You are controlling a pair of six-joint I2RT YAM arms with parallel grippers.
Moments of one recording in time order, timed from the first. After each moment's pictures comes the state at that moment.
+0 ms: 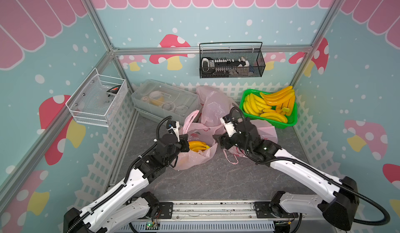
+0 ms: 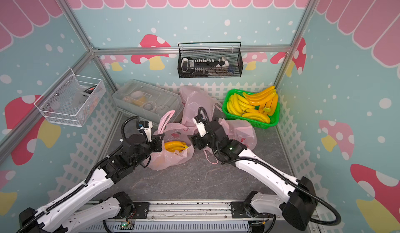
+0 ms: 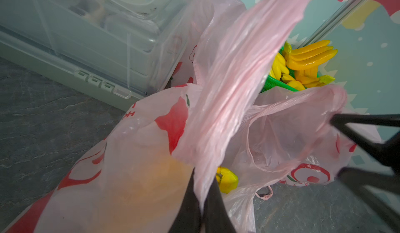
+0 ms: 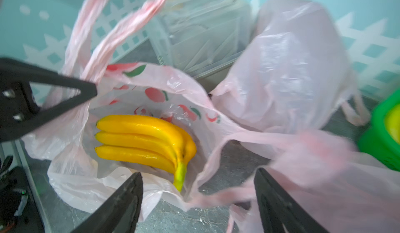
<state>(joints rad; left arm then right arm) -0.65 0.91 0.75 -0.27 -0.24 -0.54 0.72 1.16 1.02 -0.29 0.02 0.11</state>
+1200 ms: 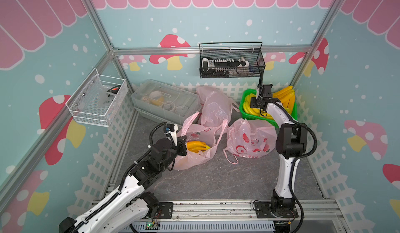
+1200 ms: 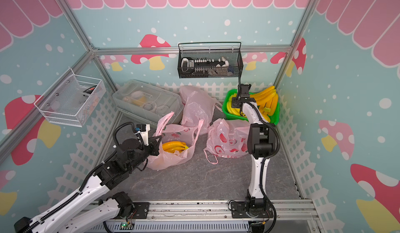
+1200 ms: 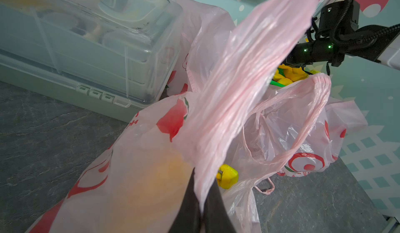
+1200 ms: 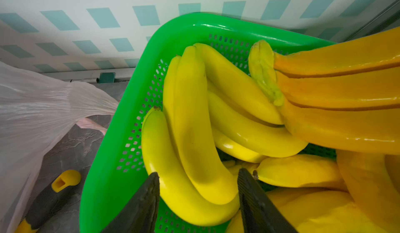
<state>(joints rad) -0.65 0.79 0.68 -0.23 -0.21 -0.44 0.03 2.20 1.94 -0.50 0.06 0.04</state>
